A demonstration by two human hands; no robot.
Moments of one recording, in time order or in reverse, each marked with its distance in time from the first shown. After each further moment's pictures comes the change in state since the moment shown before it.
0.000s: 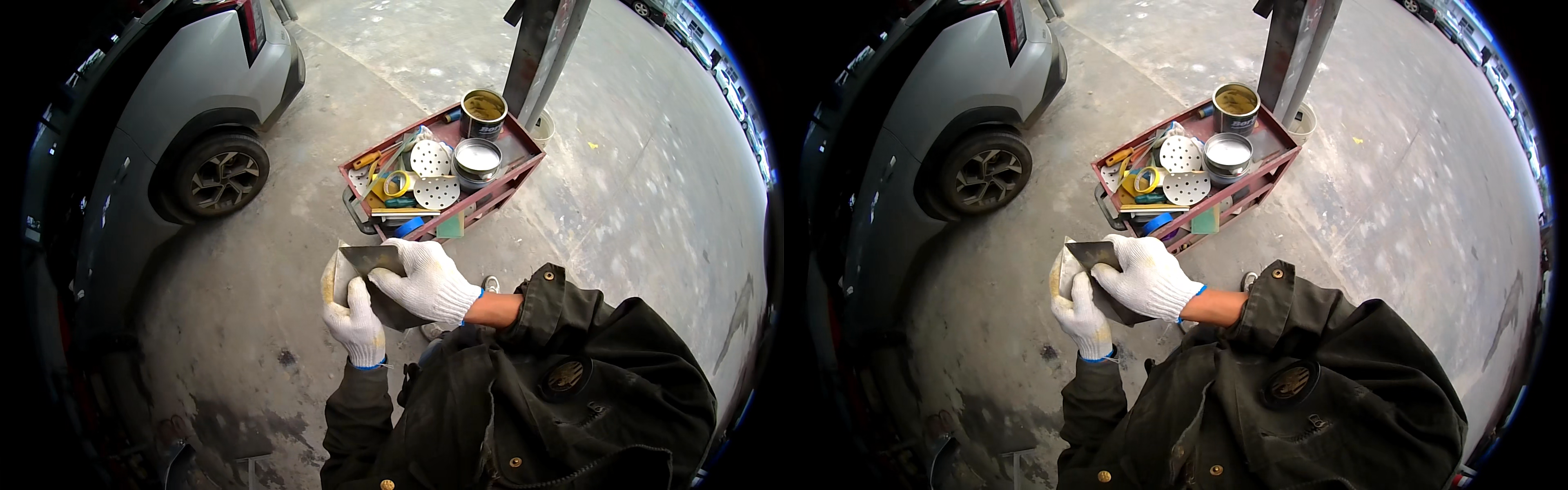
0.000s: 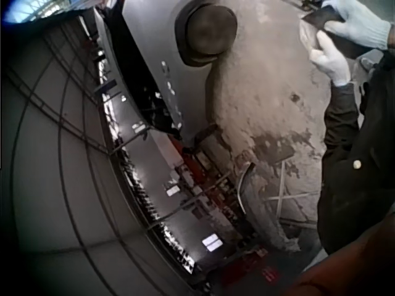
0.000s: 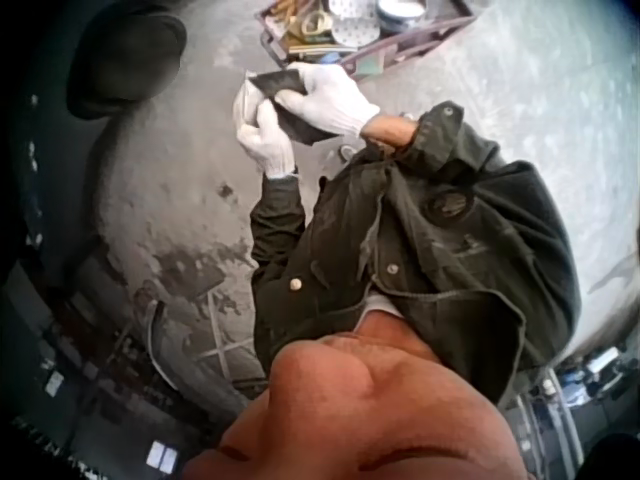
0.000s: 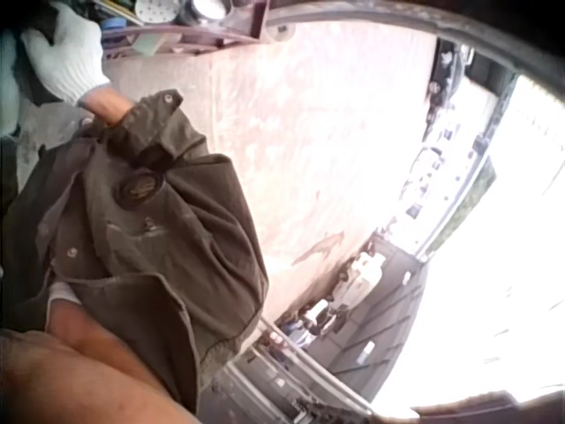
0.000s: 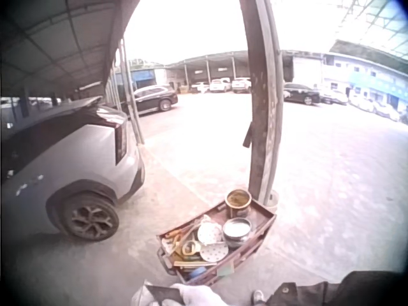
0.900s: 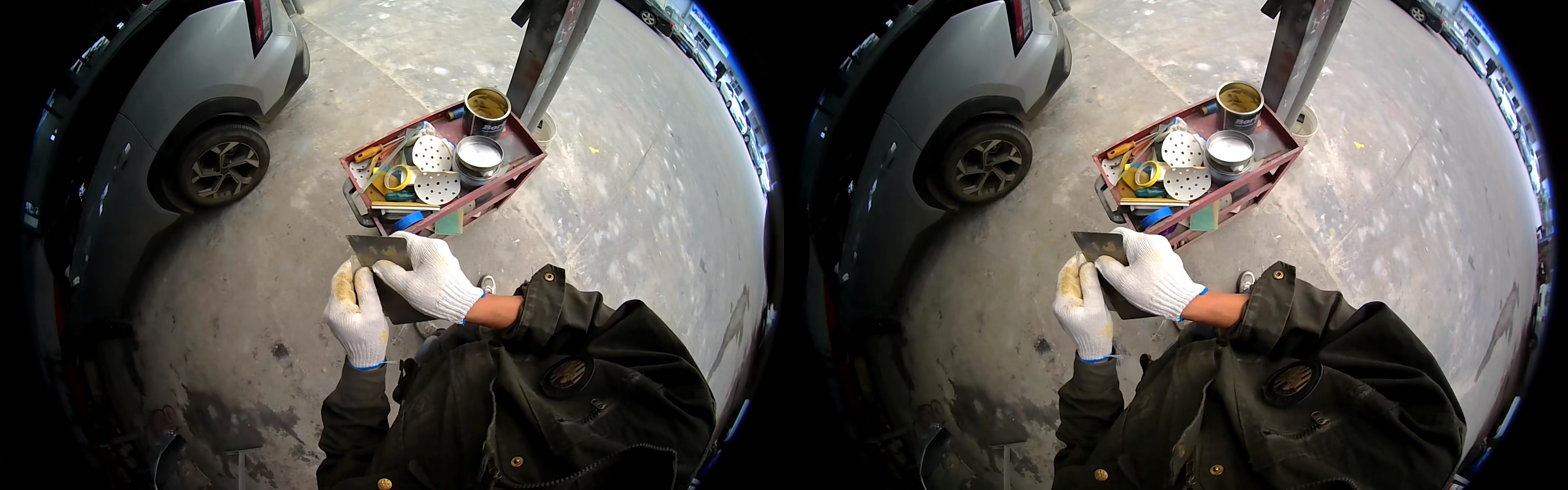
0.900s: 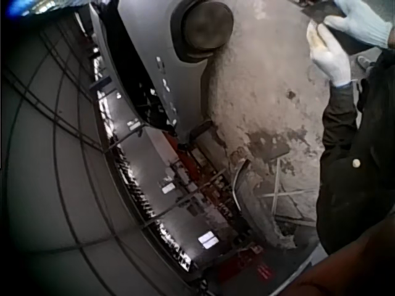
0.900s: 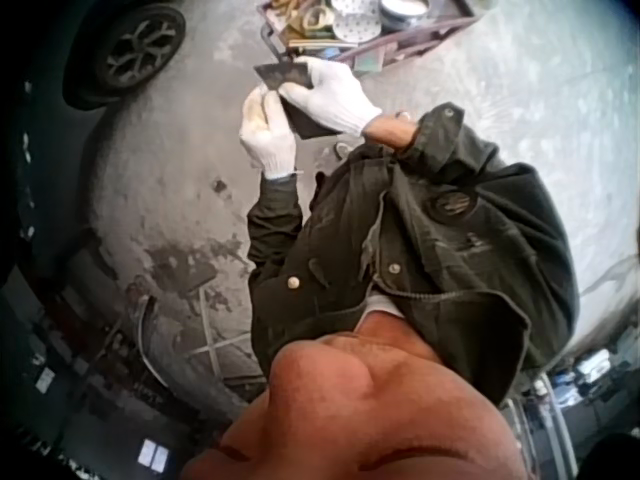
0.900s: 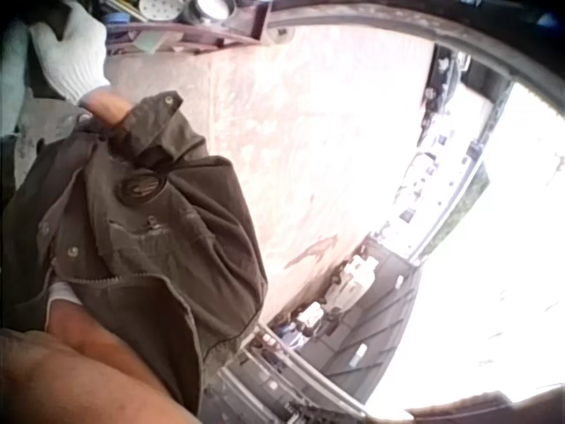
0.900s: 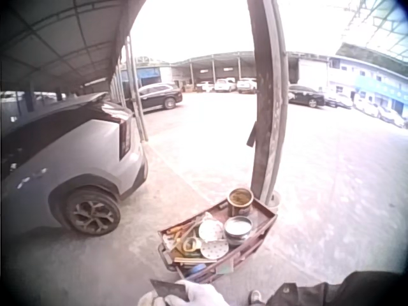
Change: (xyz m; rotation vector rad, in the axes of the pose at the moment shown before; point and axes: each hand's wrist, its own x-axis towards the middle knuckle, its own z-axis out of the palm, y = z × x) left_hand -0.017 -0.006 -0.010 0.356 0.034 0.091; right_hand -0.014 0.006 0.010 0.078 0.085 0.074
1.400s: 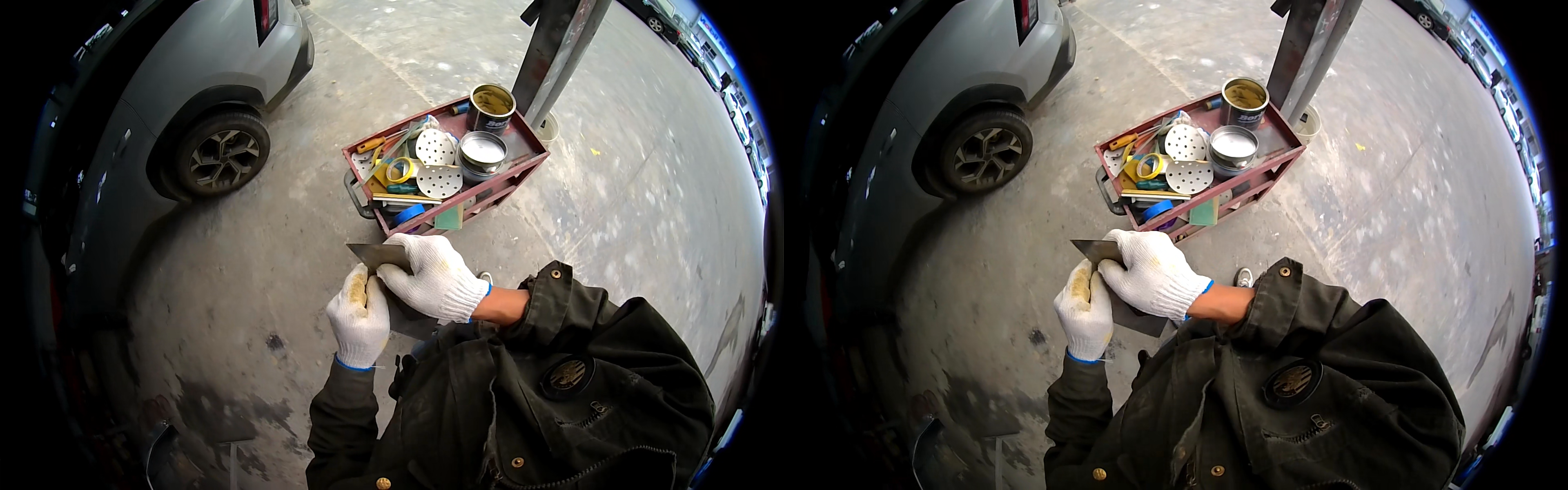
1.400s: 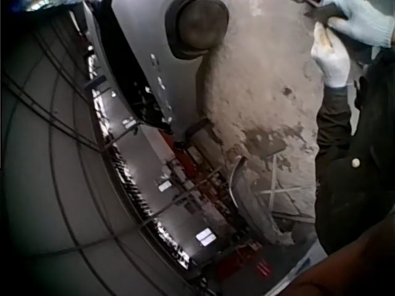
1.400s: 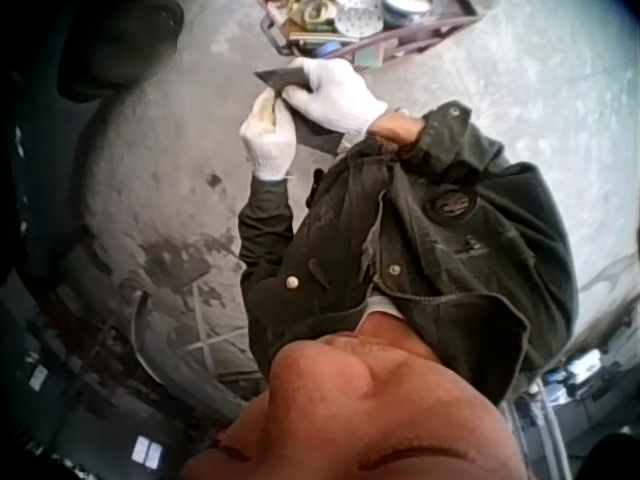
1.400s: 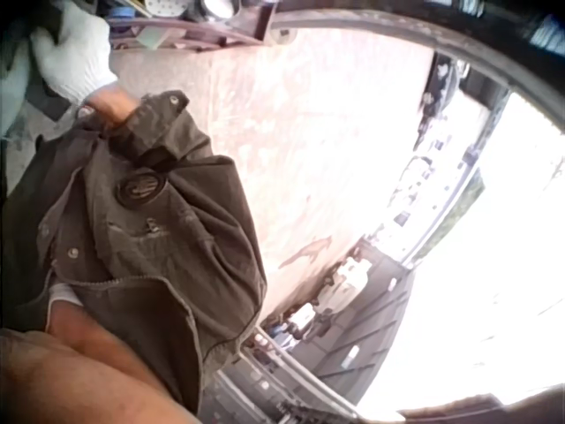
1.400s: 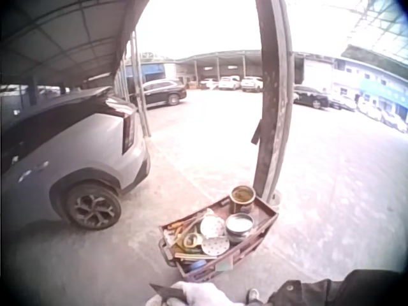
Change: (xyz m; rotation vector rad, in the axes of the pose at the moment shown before) left_hand -0.003 -0.003 -0.027 0.283 -0.230 0.244; right_hand -0.001 -0.006 -0.006 -0.099 -0.111 -0.207
